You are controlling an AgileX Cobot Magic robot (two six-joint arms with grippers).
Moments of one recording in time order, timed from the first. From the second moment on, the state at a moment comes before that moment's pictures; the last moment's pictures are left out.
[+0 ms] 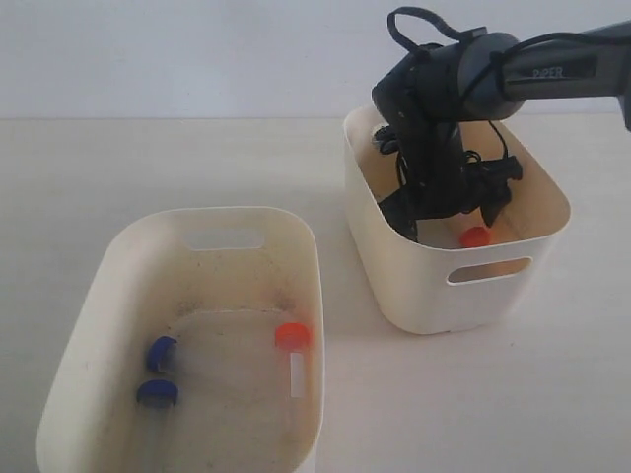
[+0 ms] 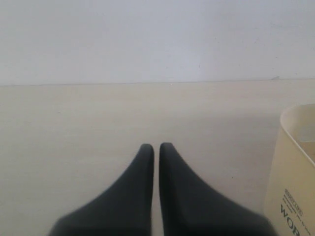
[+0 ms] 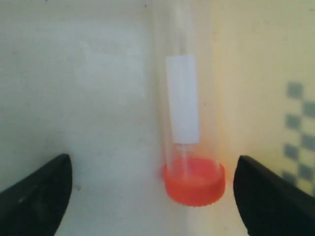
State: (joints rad) left arm -0.02 0.00 0.00 -0.05 0.23 0.04; right arm 0.38 2.23 -1.62 -0.43 1.05 0.54
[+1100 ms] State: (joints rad) left arm -0.02 0.00 0.00 -0.05 0.23 0.04; right arm 0.36 2.21 -1.62 -0.19 1.22 0.28
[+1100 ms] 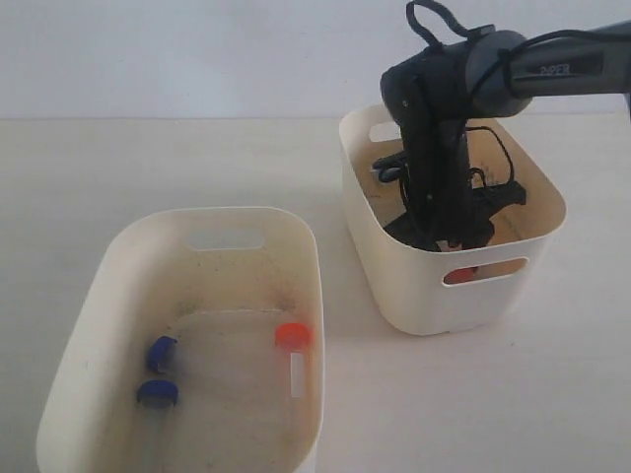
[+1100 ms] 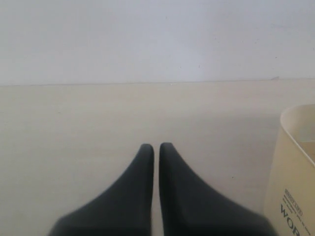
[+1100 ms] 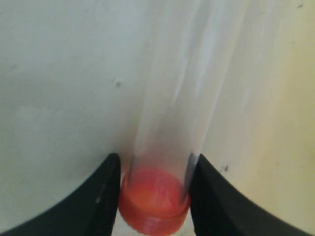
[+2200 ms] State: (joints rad) left arm -0.02 0.00 0.00 -0.05 0.23 0.04; right arm 0.63 1.75 -1.61 0.58 1.15 -0.44
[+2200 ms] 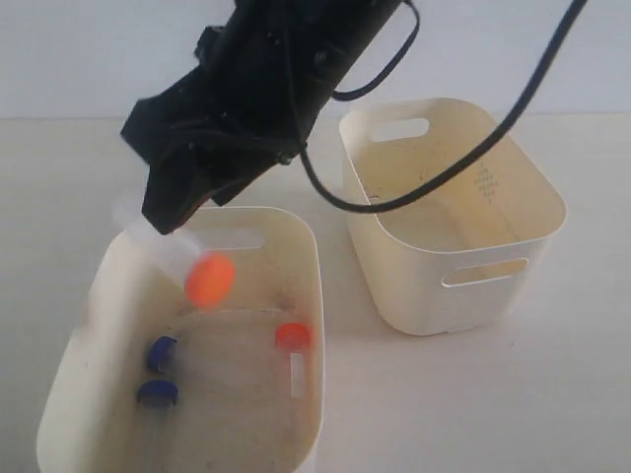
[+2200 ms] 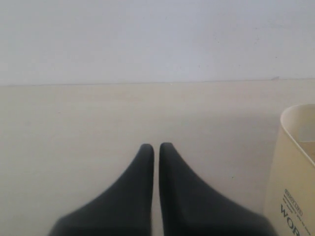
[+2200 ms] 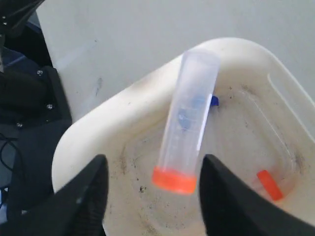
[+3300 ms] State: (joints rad) left arm -0.02 0.00 0.00 -0.05 0.23 0.04; right arm 0.55 1.41 -1.61 -0.33 1.21 0.04
